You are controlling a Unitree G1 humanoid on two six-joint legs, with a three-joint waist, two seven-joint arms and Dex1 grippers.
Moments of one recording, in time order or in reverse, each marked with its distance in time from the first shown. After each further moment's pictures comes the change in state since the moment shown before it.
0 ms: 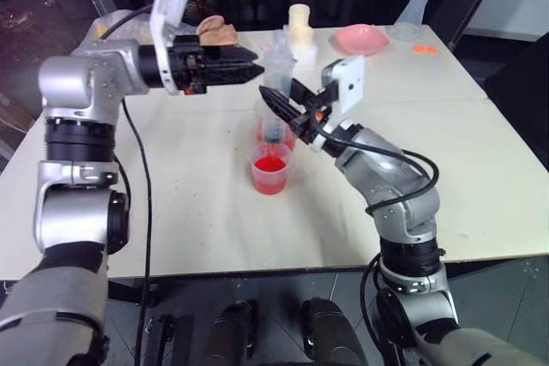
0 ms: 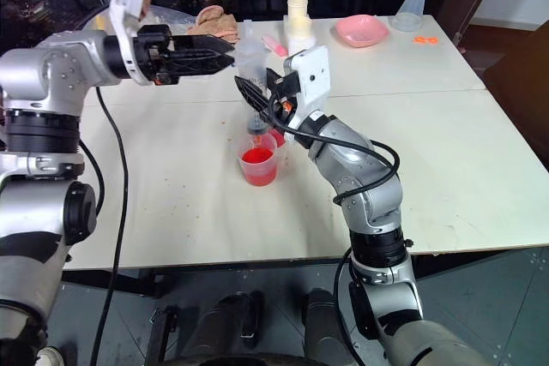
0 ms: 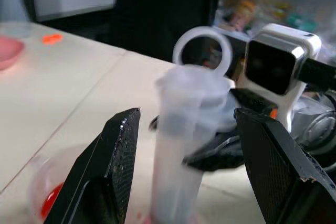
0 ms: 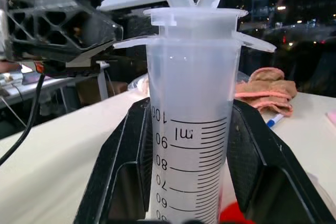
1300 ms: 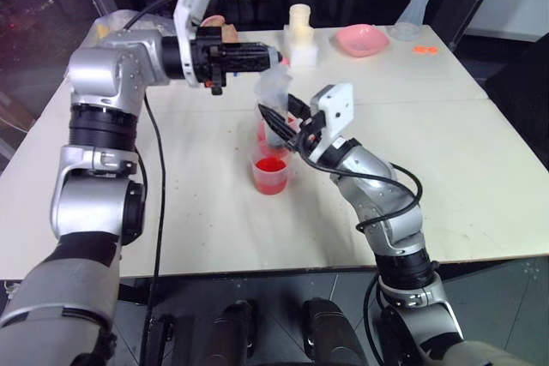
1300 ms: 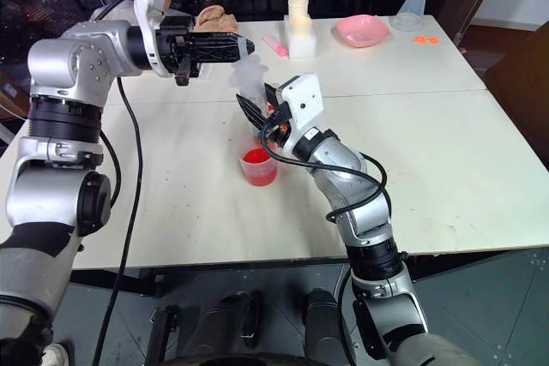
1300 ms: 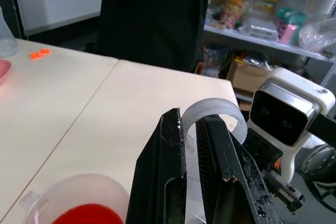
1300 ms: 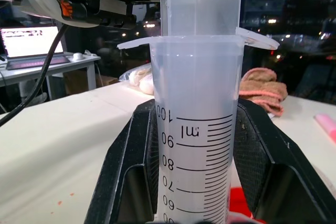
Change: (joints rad) left arm -0.086 -0.098 -0.097 0.109 0.050 -0.144 -0.092; right arm 0.105 -0.016 0.114 0.065 -0.169 -0.235 0.053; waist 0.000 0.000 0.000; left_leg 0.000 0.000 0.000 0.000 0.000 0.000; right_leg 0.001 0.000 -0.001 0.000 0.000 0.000
